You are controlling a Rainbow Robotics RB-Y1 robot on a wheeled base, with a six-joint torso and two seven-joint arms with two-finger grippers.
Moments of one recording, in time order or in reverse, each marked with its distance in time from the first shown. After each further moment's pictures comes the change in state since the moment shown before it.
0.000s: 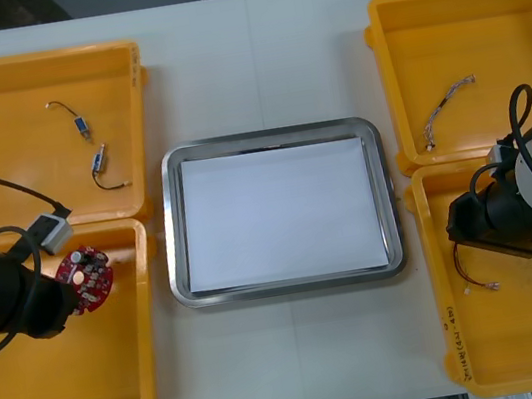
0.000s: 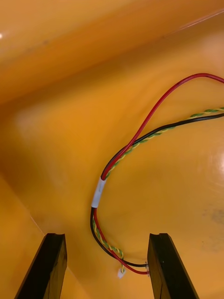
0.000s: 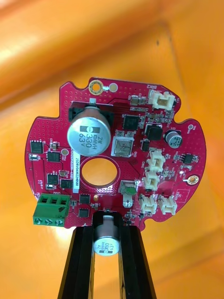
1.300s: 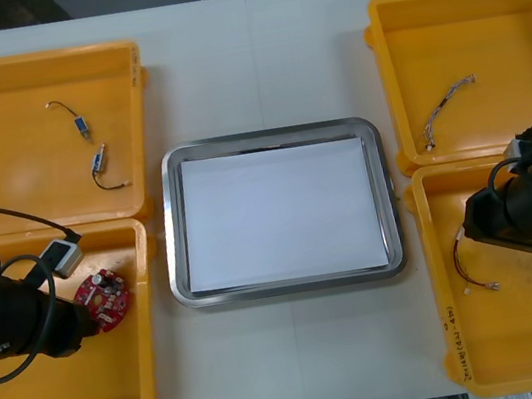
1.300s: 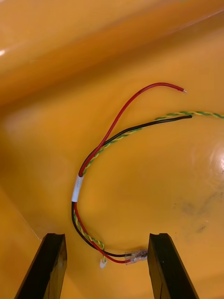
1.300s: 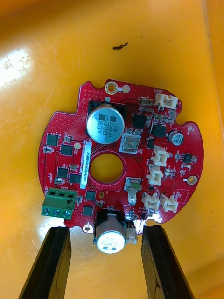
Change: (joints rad) right arm 0.000 0.000 -0.058 -0.037 0.000 0.049 0.038; left arm 0.018 0.001 -0.166 0.094 -0.045 -0.215 0.000
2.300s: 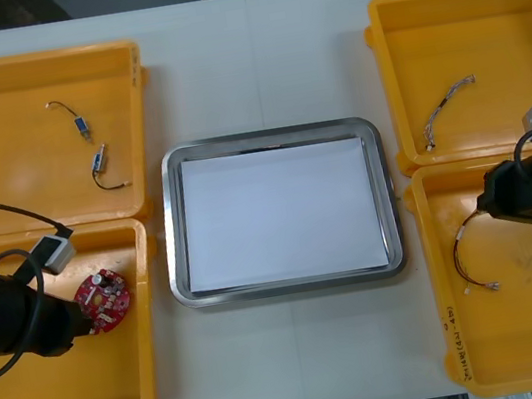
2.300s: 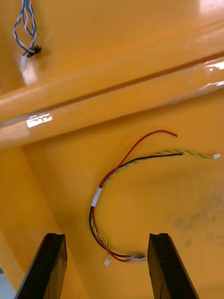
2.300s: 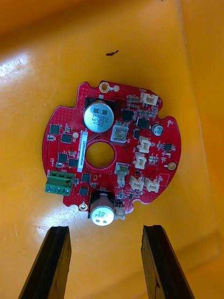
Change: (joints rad) right arm -0.006 -0.070 -0.060 -0.126 -0.136 0.000 0.034; left arm 0.051 0.004 0.109 -0.054 0.046 0.076 0.000
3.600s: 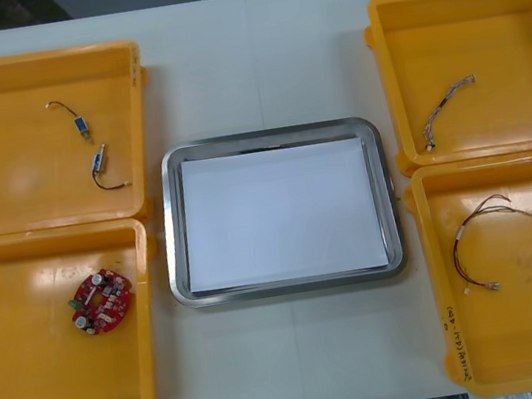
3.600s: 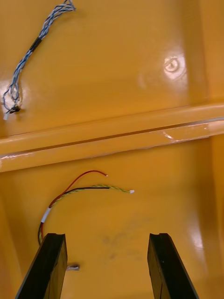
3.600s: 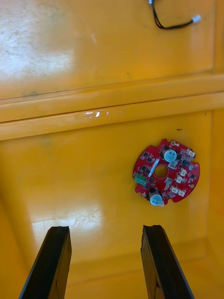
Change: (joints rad) right arm 0.003 -0.213 -0.121 -0.104 -0.148 0.000 0.065; left arm 0.138 -0.131 0.662 -0.075 0.088 0.411 0.017
